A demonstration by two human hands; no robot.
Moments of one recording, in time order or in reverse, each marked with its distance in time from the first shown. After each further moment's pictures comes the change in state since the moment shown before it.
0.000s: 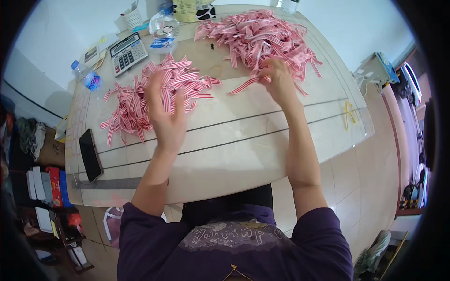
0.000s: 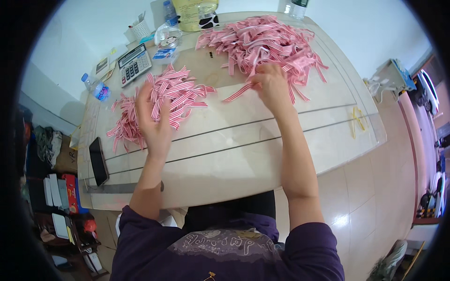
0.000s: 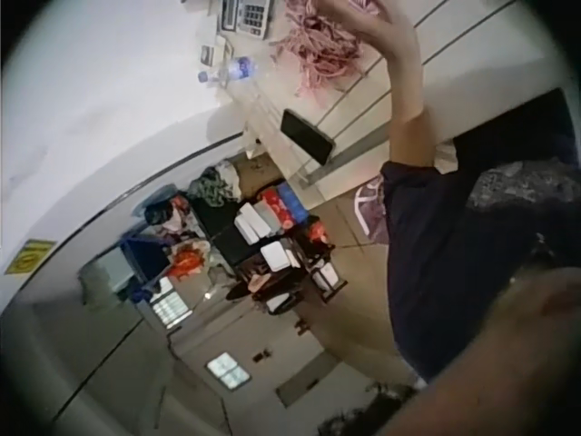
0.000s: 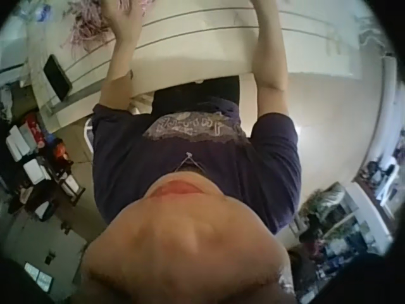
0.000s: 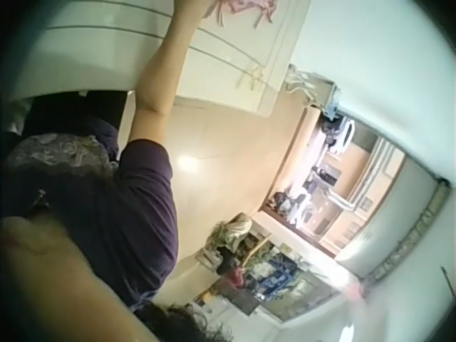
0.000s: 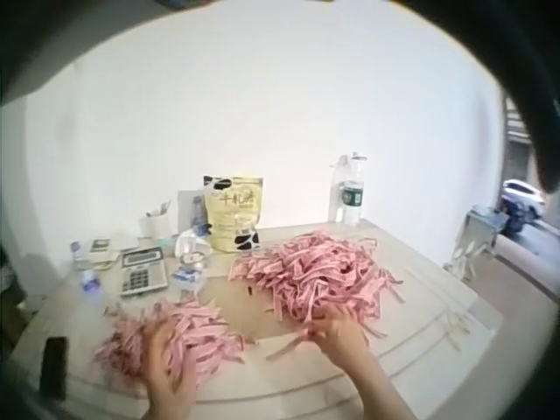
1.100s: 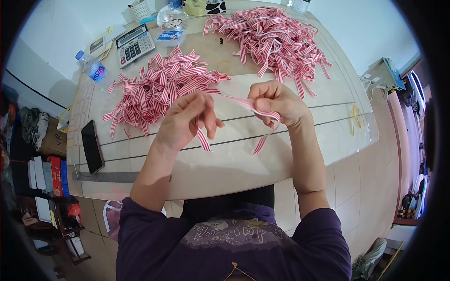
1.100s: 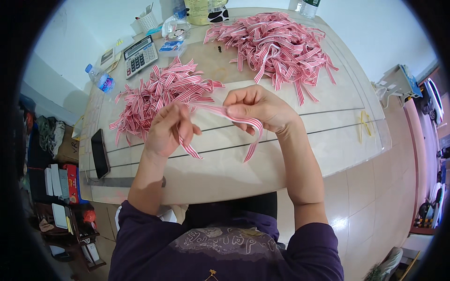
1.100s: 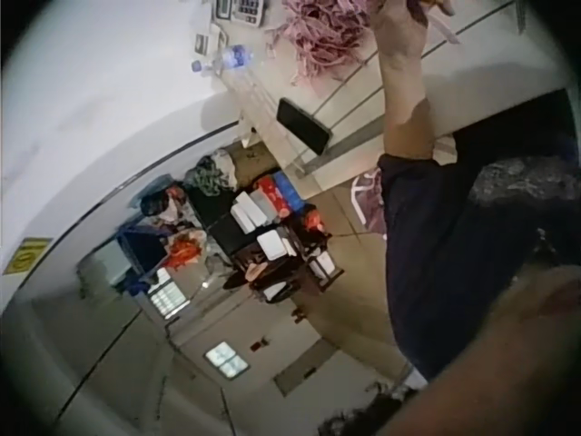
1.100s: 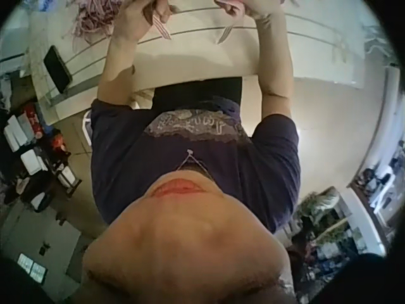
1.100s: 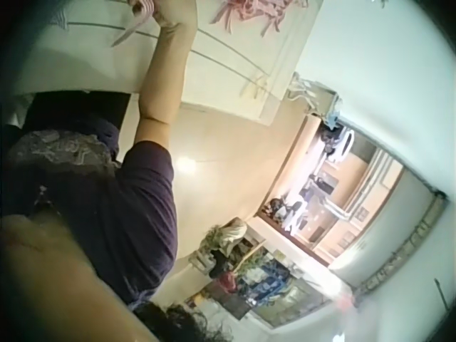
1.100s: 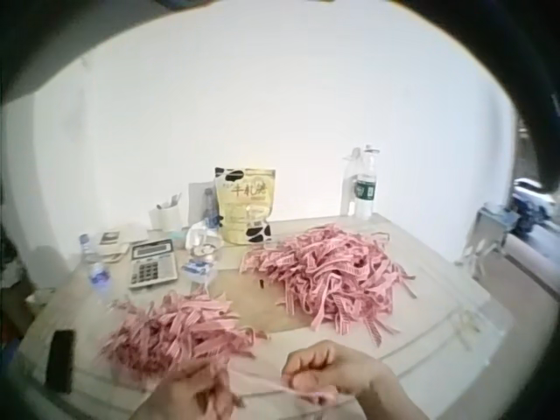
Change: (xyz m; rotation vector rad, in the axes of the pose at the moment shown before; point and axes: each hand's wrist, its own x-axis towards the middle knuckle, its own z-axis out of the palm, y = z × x) left_hand -0.013 -0.034 -0.018 -1.468 -0.655 -0.710; right_hand 0.001 -0.069 -0.014 1.760 -0.801 0.430
